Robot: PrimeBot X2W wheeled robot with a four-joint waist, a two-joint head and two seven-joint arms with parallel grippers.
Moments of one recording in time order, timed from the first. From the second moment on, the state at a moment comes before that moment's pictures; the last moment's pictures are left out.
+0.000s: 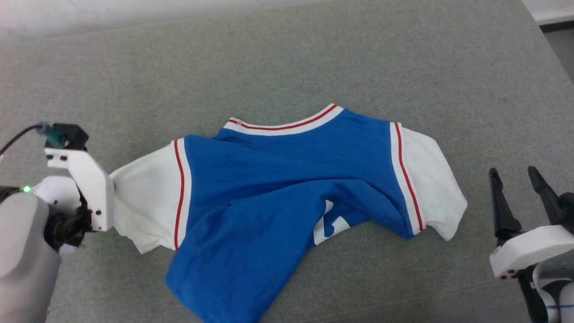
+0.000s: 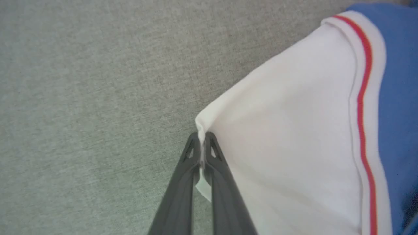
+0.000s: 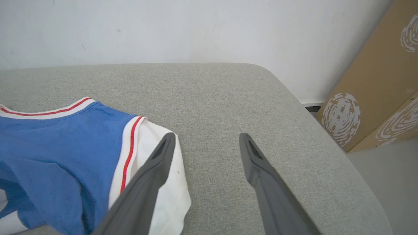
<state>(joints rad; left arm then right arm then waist) -0.59 0.59 -0.36 0.53 -0.63 -0.09 0.69 -0.06 -0.11 -0.16 -0.03 0.12 0.13 0.04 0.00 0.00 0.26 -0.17</state>
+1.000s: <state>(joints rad) -0.21 0.59 -0.25 -0.19 -0.59 0.20 0.39 -0.33 -0.47 0.10 0.20 0.29 0.13 0.68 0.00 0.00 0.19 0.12</state>
